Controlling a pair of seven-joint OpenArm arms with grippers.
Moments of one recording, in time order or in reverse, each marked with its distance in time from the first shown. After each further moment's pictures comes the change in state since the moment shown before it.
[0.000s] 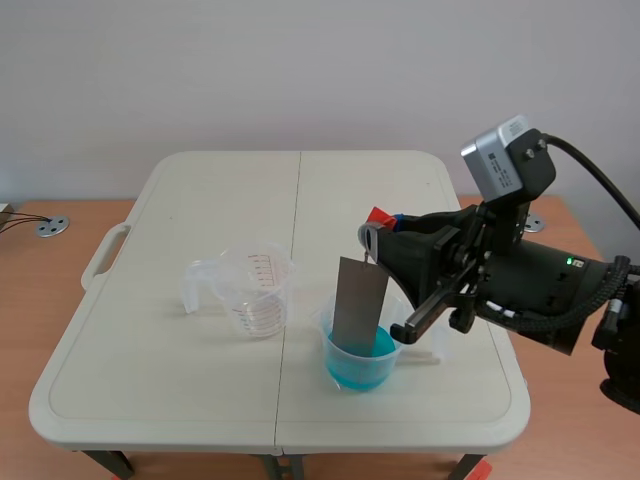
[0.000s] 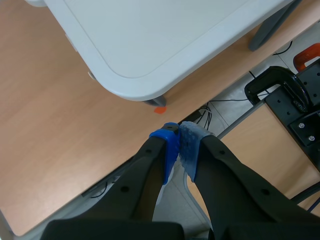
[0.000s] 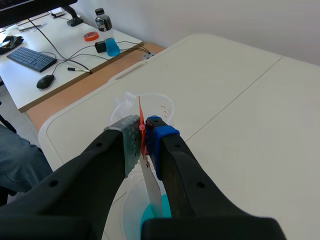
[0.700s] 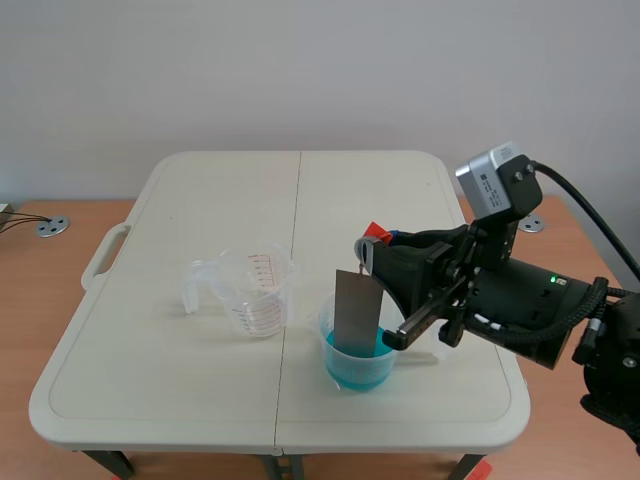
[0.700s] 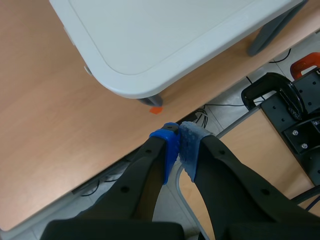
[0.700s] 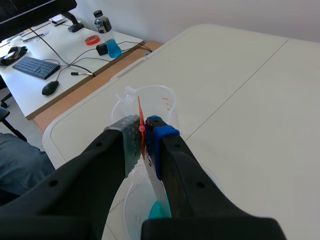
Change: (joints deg) left arm -0.2 3.3 0.0 0.0 0.0 0.0 0.0; right arm 0.8 -1.4 -0.7 -5.0 0.7 -0.2 1.3
